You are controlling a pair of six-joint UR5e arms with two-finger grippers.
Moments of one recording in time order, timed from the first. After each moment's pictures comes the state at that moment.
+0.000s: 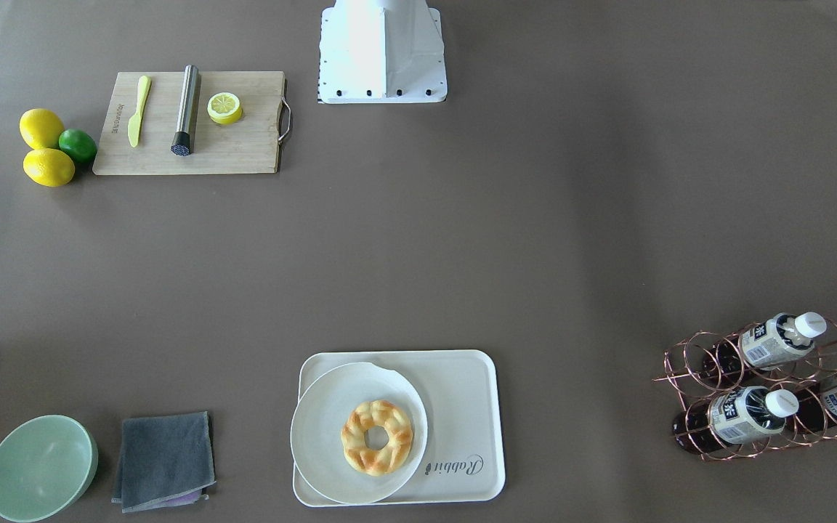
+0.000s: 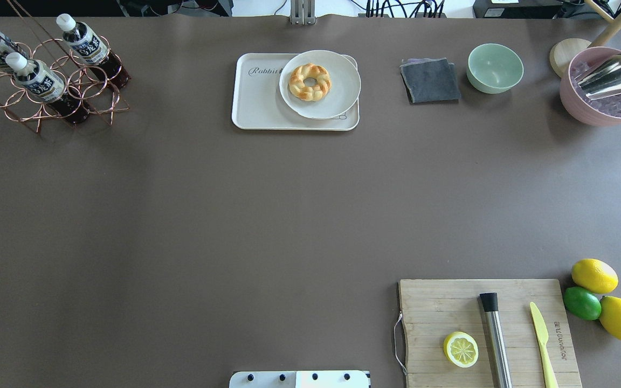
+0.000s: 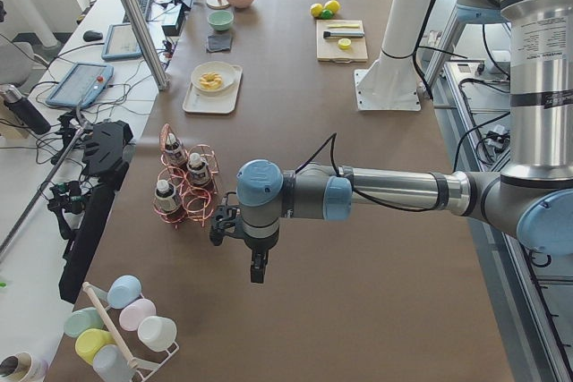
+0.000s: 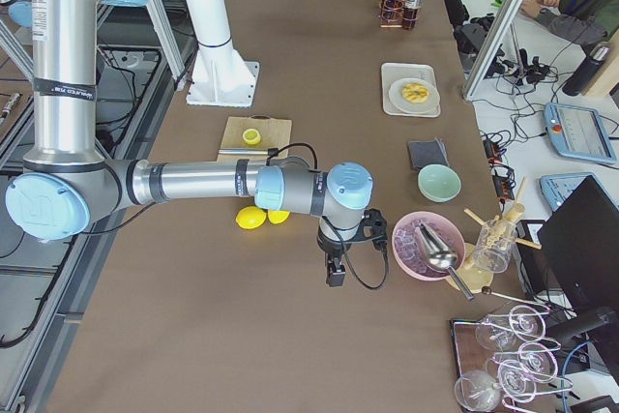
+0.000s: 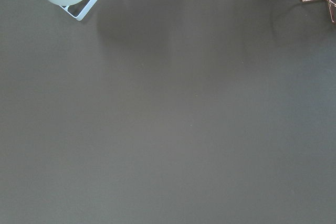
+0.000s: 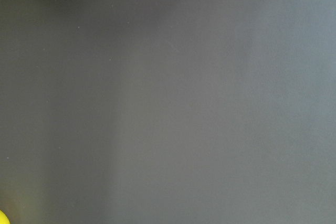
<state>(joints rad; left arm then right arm) -1.62 -1.46 -1.74 -1.55 -2.29 0.06 1.55 -1.65 1.74 -1.73 2.27 -0.22</state>
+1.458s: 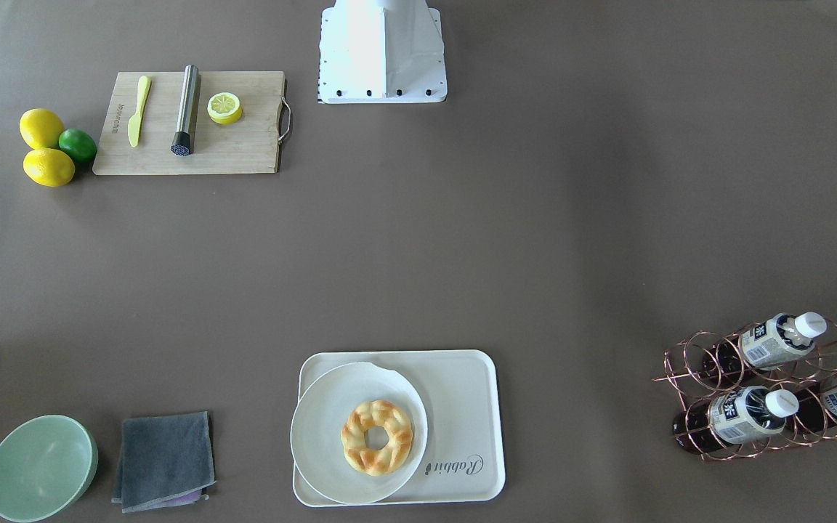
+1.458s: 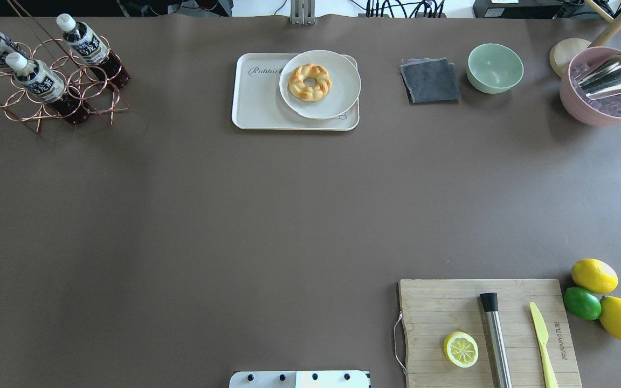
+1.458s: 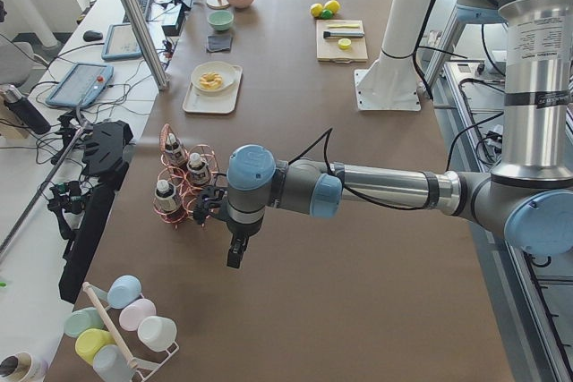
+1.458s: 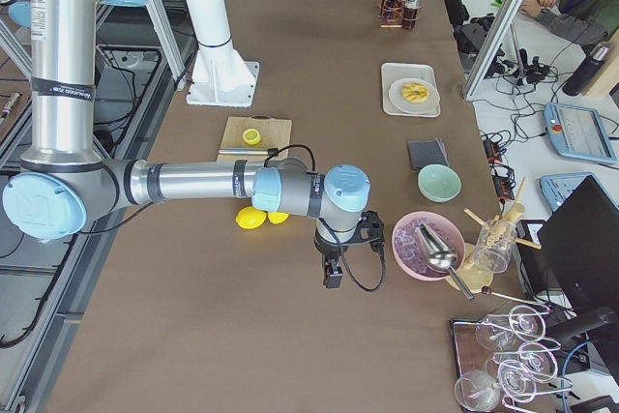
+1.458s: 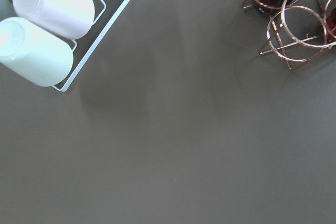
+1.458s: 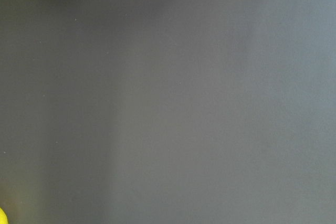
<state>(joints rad) -1.62 -1.51 -1.73 -1.75 -2.33 0.04 1.55 -1.66 1.74 -1.73 2.27 -0.22</state>
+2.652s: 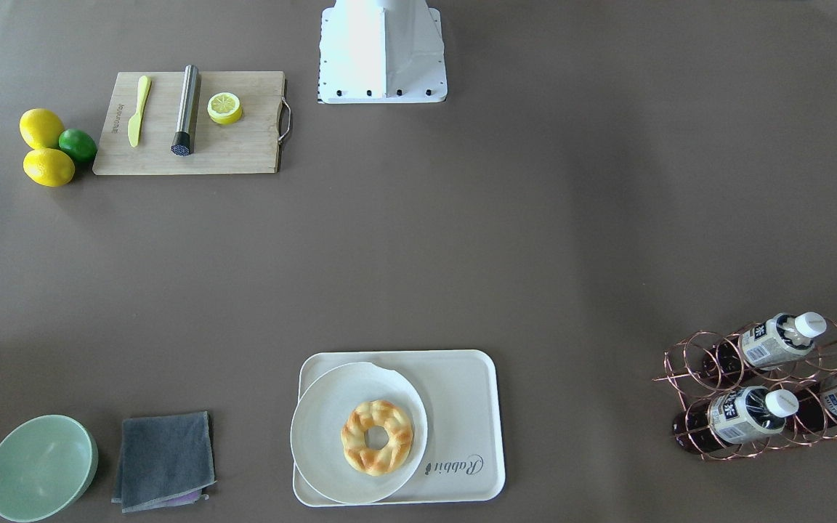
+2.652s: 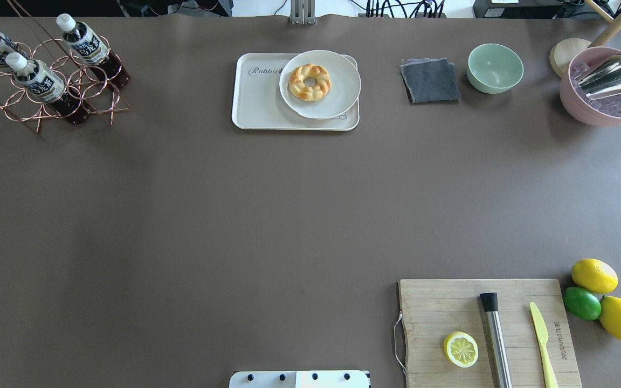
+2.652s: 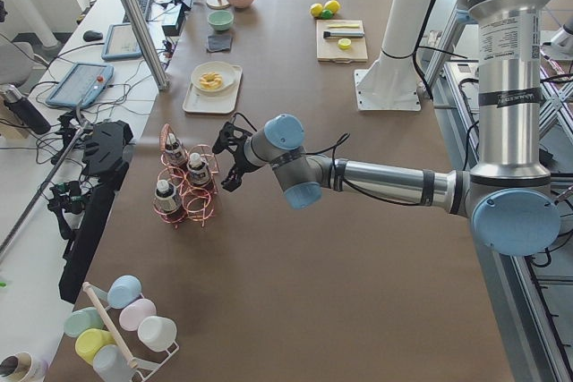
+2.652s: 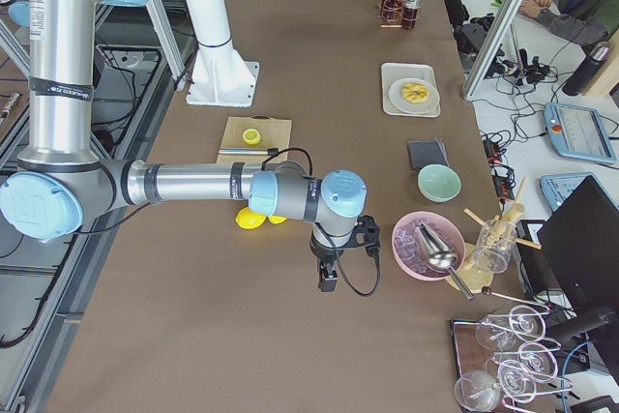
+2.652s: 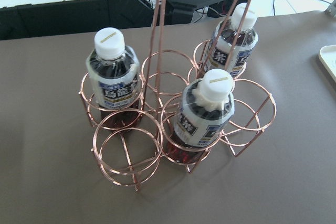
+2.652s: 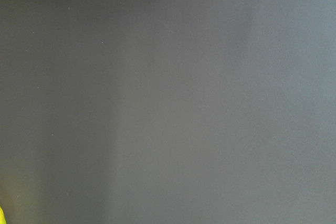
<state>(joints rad) -1.25 -1.48 -1.73 -2.58 -2.11 -0.70 1.55 -1.68 1.73 -1.73 2.27 -0.22</state>
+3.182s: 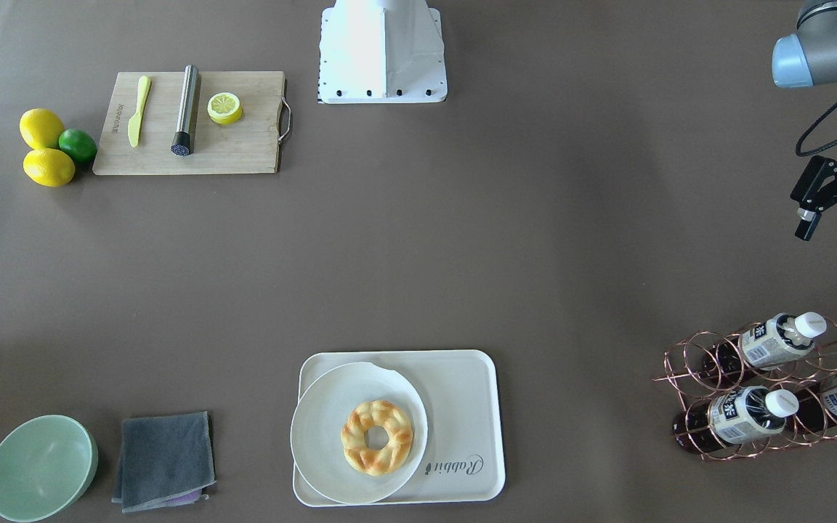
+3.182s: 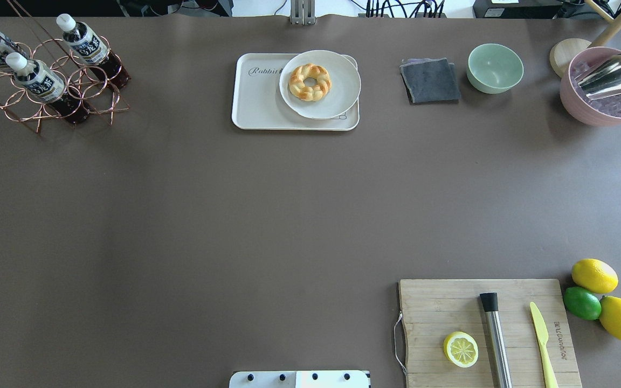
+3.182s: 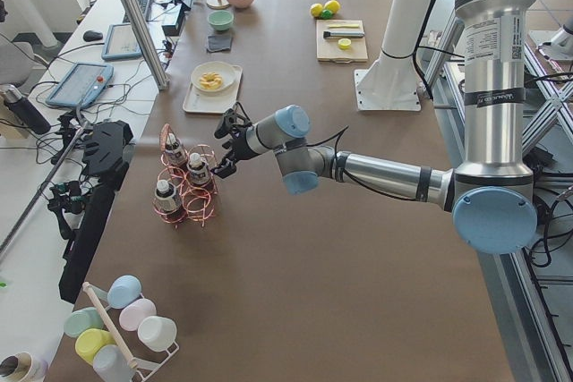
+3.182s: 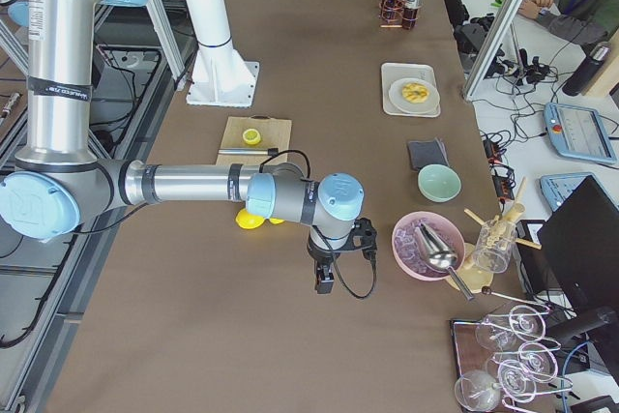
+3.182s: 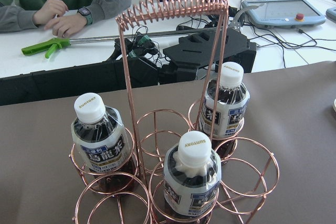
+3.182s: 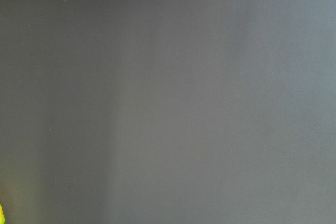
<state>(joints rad) -1.11 -1.49 -1.77 -2.63 -1.75 -0.77 1.55 -1.69 1.73 -1.73 2.27 -0.22</state>
